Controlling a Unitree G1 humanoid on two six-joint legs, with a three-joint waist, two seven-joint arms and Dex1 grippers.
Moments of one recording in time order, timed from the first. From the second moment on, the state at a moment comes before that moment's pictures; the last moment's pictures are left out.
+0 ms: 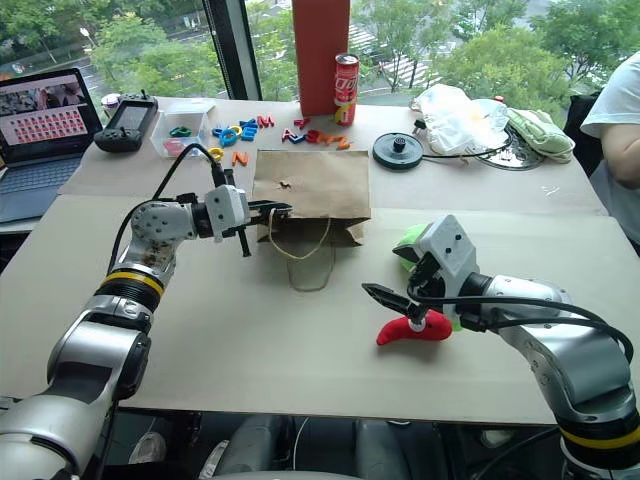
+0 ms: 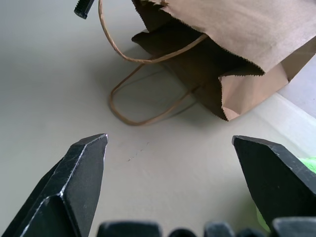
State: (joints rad) left arm -0.92 0.45 -0.11 0.87 -0.08 -0.60 -1.07; right arm -0.23 -0.78 -0.05 -0.60 0.57 0.84 0.60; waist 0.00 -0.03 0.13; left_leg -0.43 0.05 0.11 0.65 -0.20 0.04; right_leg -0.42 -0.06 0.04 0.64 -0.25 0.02
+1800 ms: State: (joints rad) left arm -0.77 0.42 0.03 0.17 -0.43 0.26 -0.96; right arm -0.52 -0.16 0.30 0.11 -0.02 0.58 0.22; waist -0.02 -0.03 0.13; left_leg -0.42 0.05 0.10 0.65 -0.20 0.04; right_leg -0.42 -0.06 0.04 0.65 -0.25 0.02
